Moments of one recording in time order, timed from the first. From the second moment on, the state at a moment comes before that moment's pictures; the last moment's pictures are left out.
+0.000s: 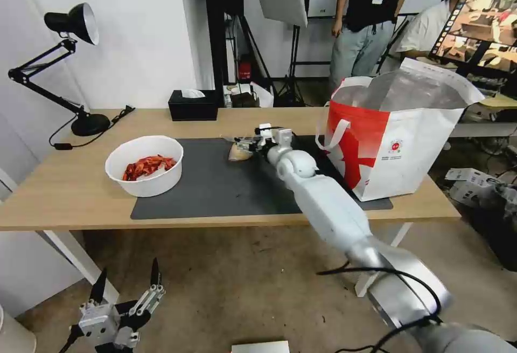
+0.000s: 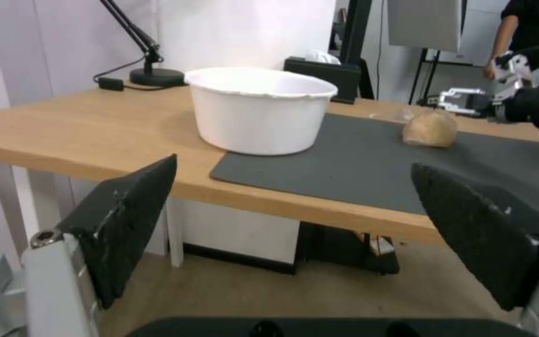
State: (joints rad) left arm 2.19 -1.58 -0.55 -2.40 -0.11 -0.32 -0.16; right arm -0.23 1.53 -0.10 0.85 0.61 -0.31 -0.06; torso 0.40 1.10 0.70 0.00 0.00
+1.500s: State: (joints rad) left arm 2.13 -1.56 -0.52 -2.44 -0.11 -0.29 -0.17; right arm -0.11 1.32 -0.13 1.36 0.83 -0.55 0.25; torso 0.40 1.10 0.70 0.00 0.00
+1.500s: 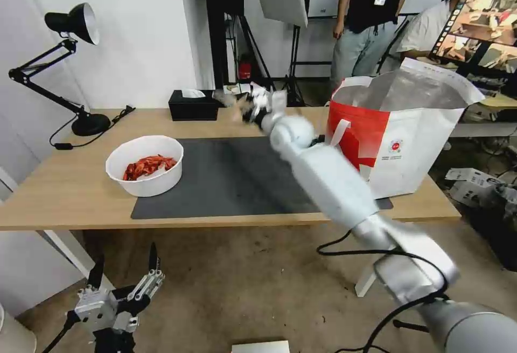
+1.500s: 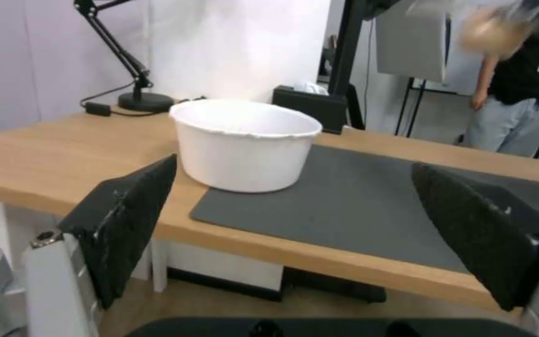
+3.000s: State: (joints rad) left arm 2.08 -1.51 -0.49 -2.43 -0.13 -0.27 -0.17; right arm -0.38 0.70 0.16 1.71 1.19 -0.67 0.52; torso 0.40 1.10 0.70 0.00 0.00
